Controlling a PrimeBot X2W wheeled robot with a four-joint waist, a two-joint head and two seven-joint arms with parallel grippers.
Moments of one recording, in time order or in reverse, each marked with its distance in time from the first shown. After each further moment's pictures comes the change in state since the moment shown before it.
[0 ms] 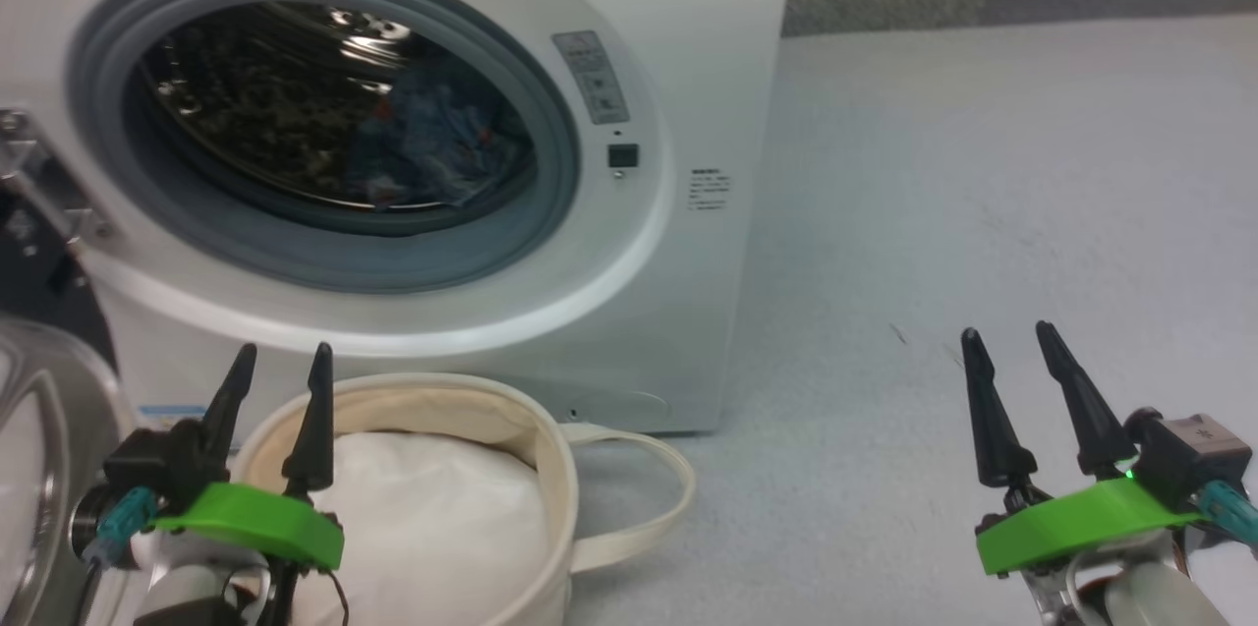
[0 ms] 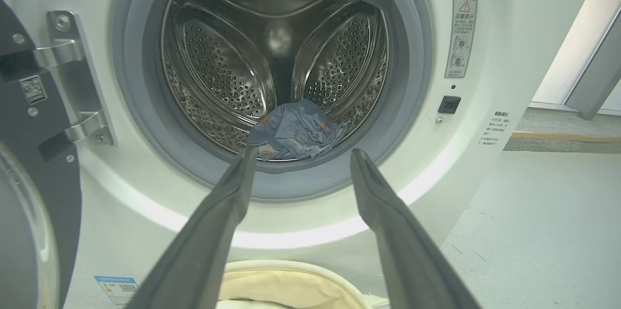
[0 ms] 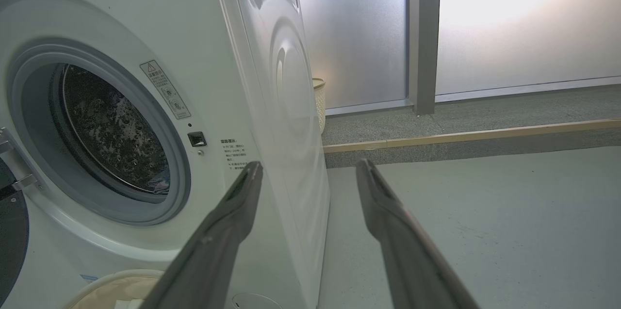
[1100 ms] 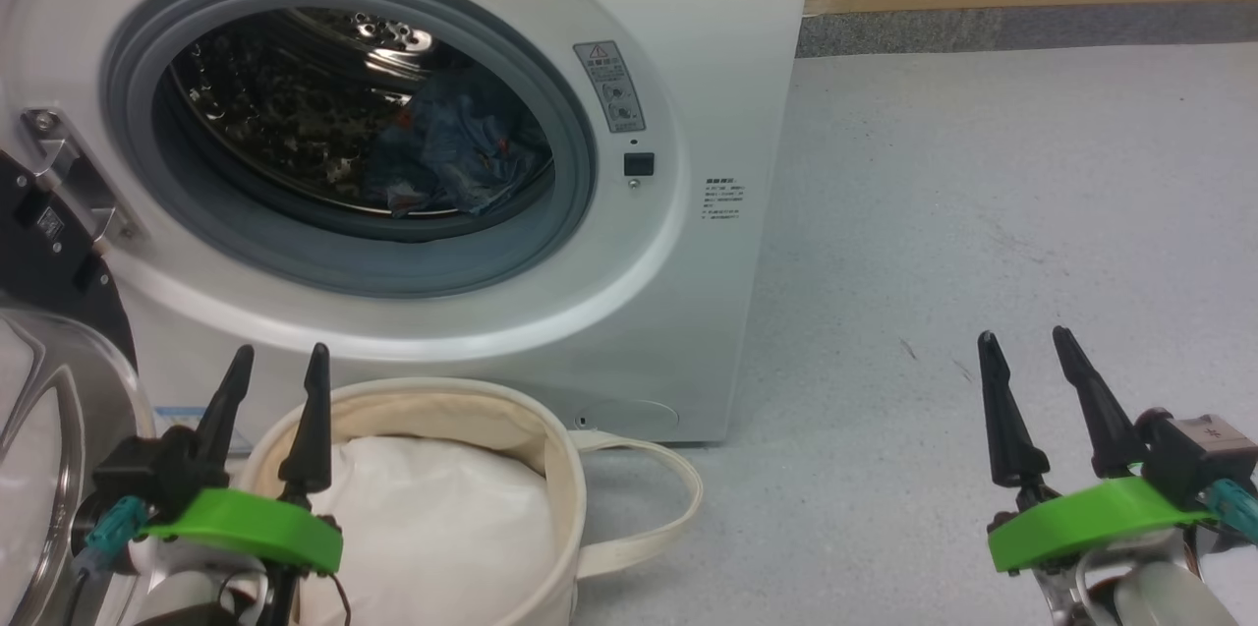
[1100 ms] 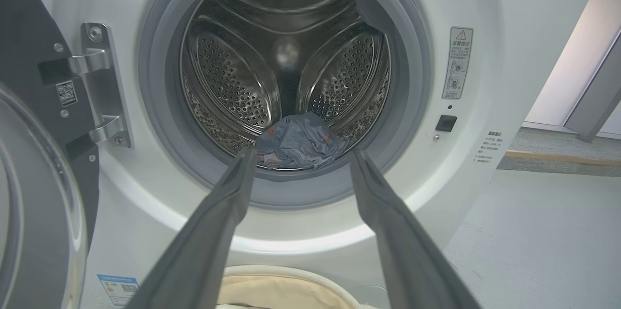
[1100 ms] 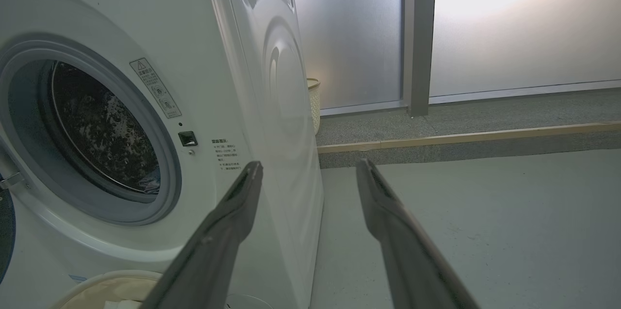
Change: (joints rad) left arm 0.033 0.001 -0.004 -0.043 -0.044 0.000 0.000; right arm -0.001 0.000 -0.032 0.043 -0.010 0.000 0.000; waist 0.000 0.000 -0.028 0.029
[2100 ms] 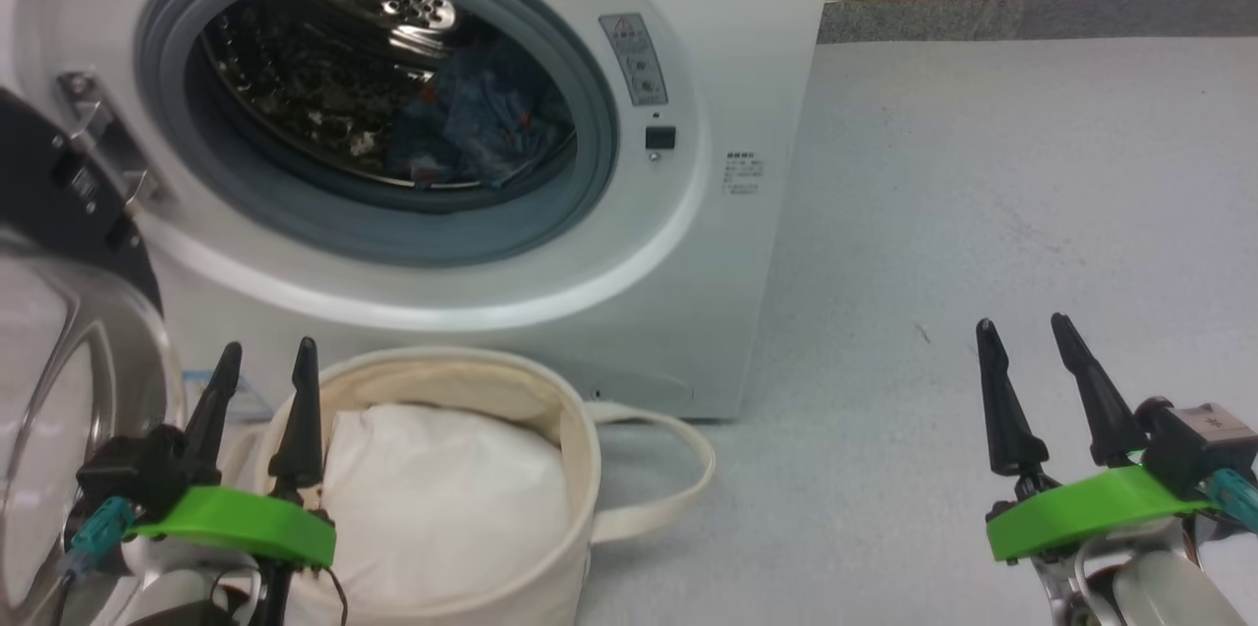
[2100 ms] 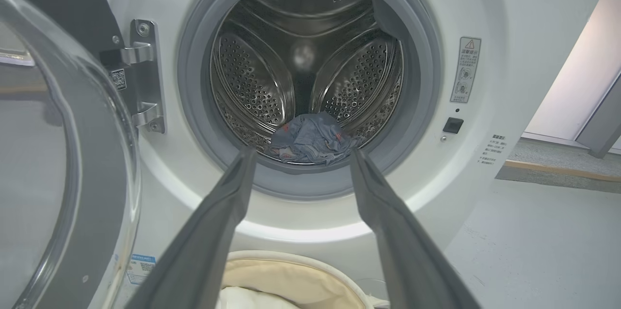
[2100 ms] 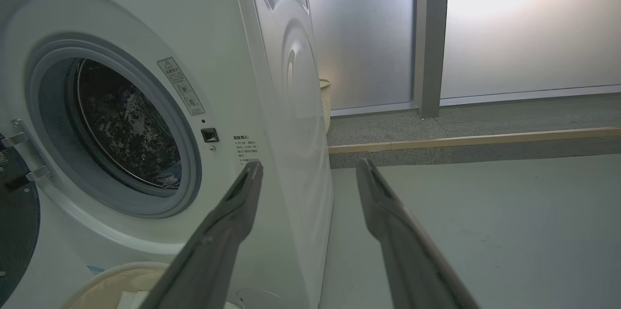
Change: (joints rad) left arm -0.002 -0.010 0.025 -0.004 -0.017 0.000 0.000; right arm -0.017 -0.001 0.003 -0.003 0.000 0.000 0.000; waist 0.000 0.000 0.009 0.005
